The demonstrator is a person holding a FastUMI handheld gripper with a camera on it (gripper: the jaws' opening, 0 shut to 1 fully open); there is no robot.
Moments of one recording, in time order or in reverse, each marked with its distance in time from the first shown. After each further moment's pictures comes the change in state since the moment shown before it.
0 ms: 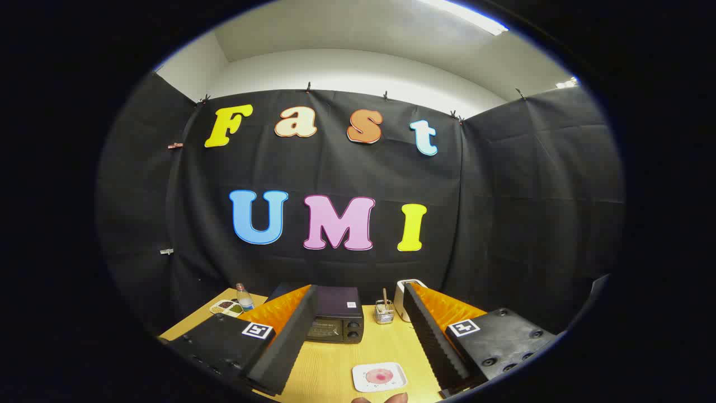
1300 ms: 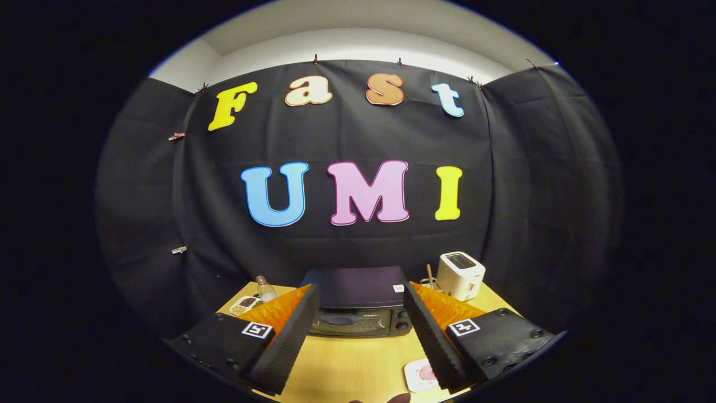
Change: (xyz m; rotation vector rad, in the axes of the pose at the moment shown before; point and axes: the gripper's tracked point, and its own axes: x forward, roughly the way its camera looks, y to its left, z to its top) arm 0.109 0.108 -0.094 0.102 0.157 0.103
